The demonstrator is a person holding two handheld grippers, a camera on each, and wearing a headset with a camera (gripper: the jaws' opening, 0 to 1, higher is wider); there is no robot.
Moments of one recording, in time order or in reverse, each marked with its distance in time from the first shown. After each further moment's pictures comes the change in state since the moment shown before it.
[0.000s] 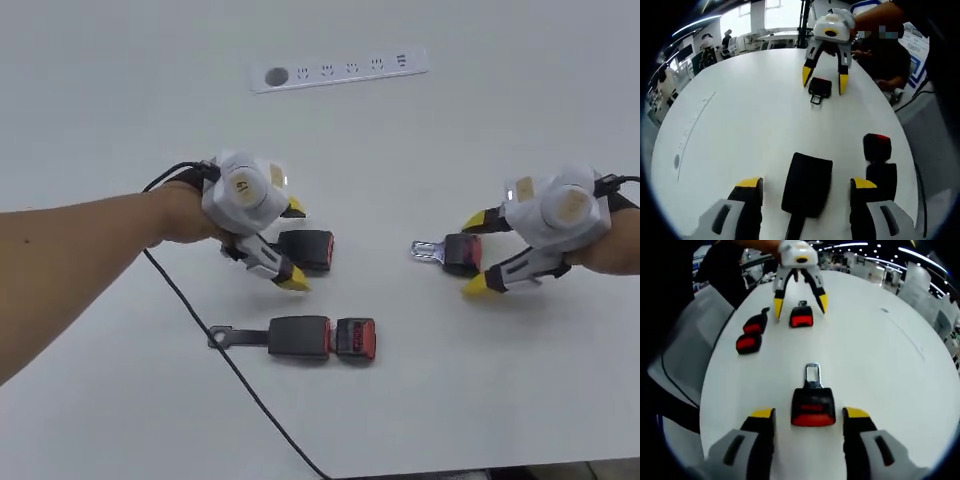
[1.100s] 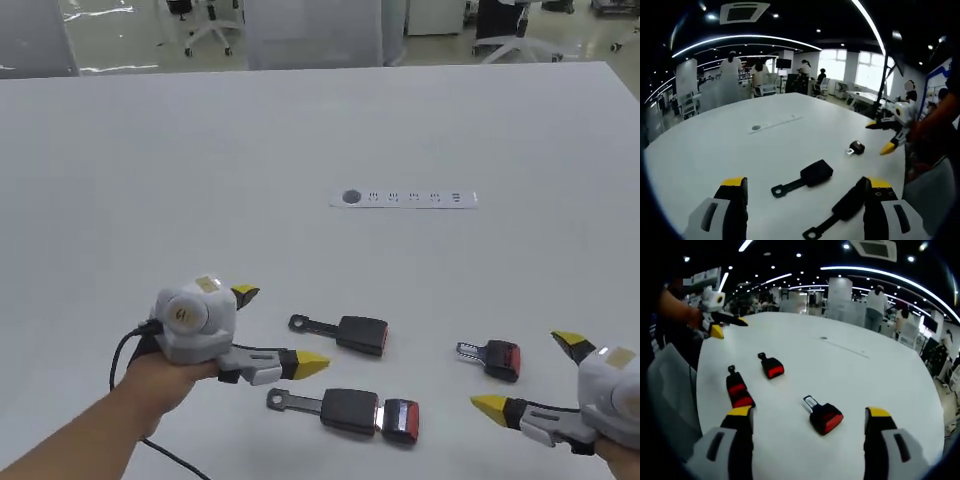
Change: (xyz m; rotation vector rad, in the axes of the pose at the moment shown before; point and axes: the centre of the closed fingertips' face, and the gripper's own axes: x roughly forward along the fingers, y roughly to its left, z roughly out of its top) left arm -0.144 -0.047 -0.042 -0.524 -0.476 0.552; right arm -0.044 0.041 0.030 0.328 -0.326 -0.484
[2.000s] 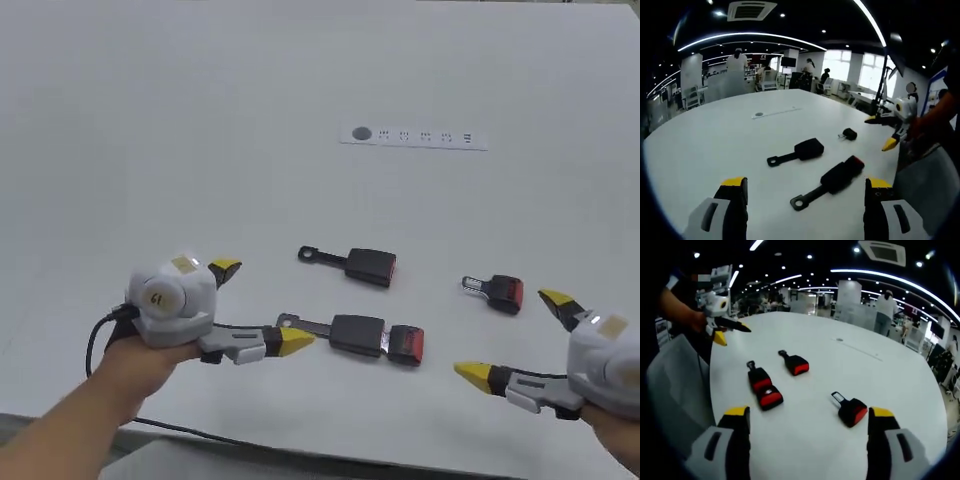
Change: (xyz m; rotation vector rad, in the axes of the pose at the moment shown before) left arm -0.042 -0.019 -0.055 -0.038 0.019 0.011; right arm -0.012 0.058 -0.006 -0.049 -0.010 0.059
